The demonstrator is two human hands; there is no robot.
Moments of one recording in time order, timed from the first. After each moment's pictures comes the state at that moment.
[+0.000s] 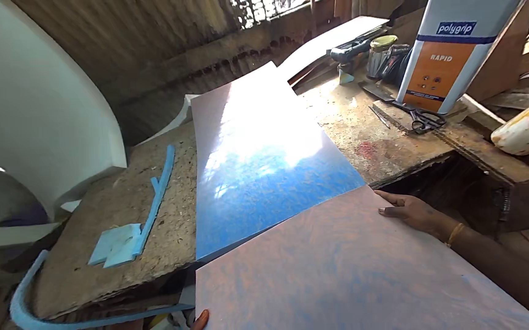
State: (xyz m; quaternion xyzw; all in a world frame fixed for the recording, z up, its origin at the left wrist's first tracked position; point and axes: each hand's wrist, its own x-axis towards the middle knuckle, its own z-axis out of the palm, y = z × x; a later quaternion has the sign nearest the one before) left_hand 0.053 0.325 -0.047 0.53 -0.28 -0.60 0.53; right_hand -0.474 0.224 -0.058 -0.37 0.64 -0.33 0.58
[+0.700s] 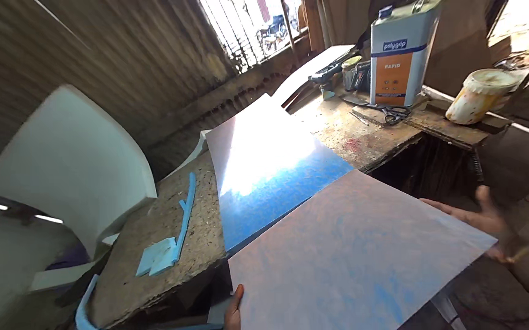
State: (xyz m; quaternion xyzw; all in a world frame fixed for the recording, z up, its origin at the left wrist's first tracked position) left_hand 0.058 0.344 -0.046 0.48 -0.27 -0.65 0.53; right_hand -0.503 0.422 -0.094 -0.25 0.39 -0.60 0.65
